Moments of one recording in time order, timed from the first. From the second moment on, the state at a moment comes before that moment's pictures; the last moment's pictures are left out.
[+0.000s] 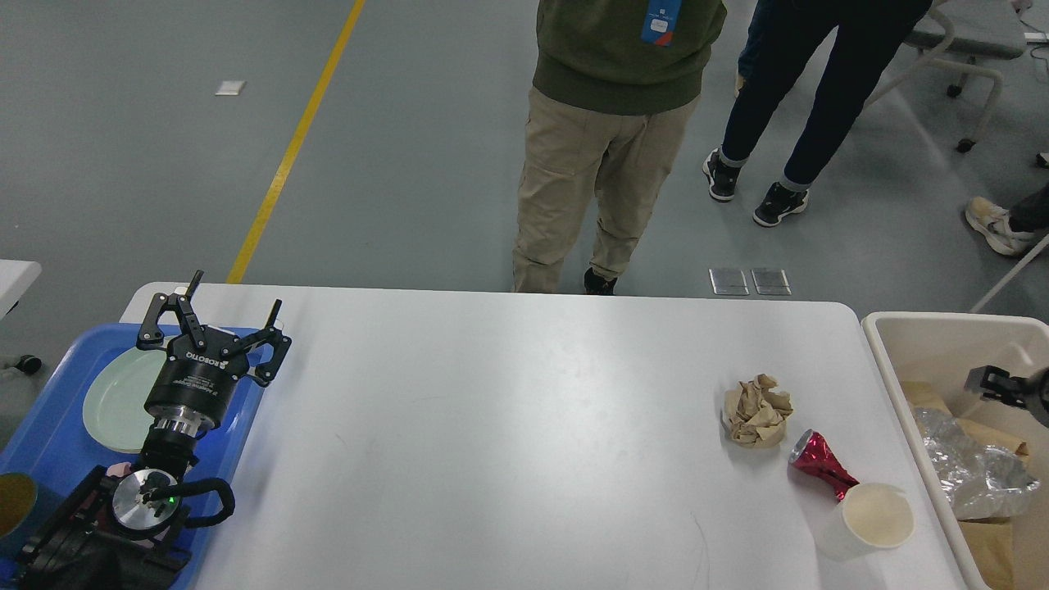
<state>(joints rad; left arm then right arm) -0.35 0.17 -1.40 -0.64 0.12 -0.69 -0.15 1.44 -0.56 -1.47 0.93 -0.01 0.14 -0.05</state>
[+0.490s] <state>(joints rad) -0.35 0.17 -1.40 -0.64 0.12 -0.69 -0.15 2.17 -0.31 -1.50 1.30 0.00 0.81 -0.05</state>
